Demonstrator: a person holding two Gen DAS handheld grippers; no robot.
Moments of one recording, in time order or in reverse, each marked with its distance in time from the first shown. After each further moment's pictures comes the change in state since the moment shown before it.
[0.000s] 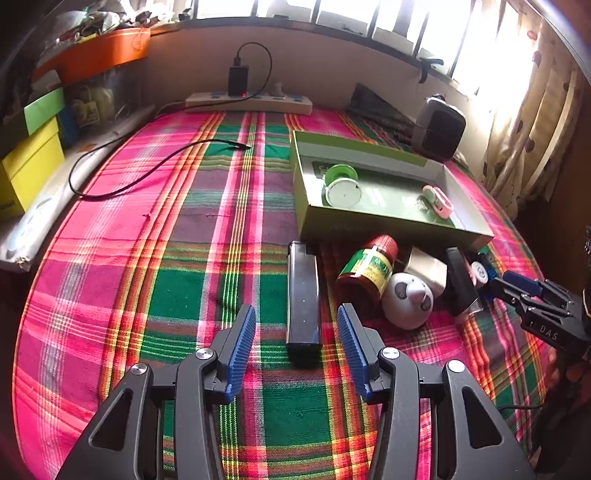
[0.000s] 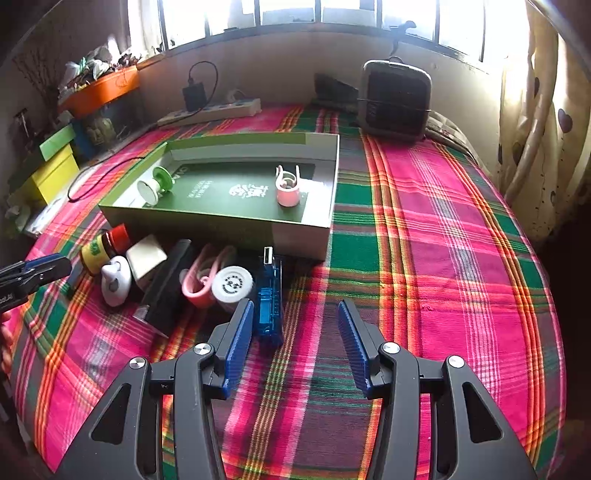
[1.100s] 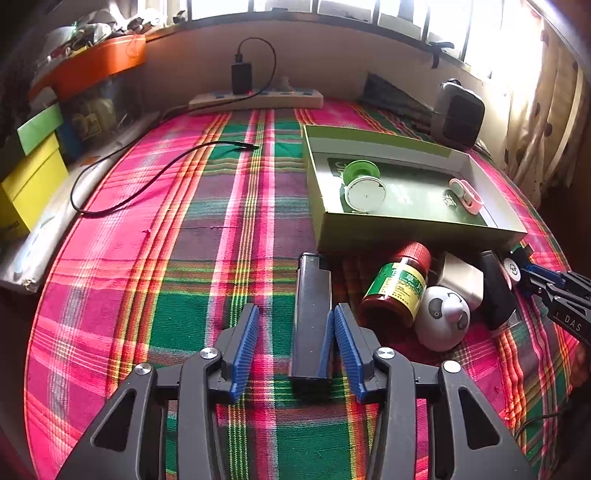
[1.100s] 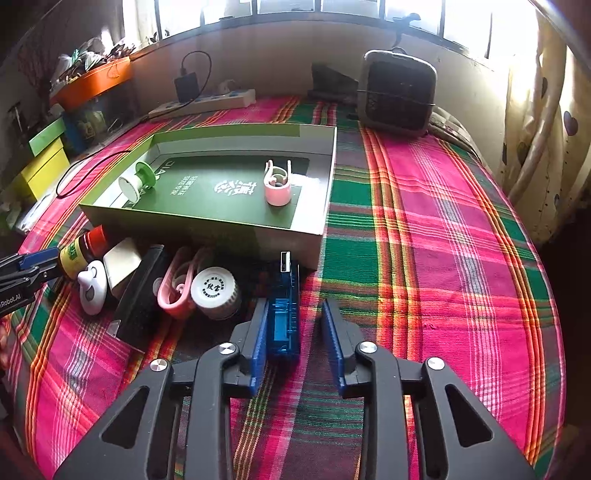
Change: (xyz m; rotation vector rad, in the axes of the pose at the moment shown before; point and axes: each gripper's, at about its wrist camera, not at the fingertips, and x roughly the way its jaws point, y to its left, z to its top) left arm 0.023 -0.002 0.014 0.041 0.010 0.098; right arm 0.015 -0.007 0.009 -0.001 0.020 -0.017
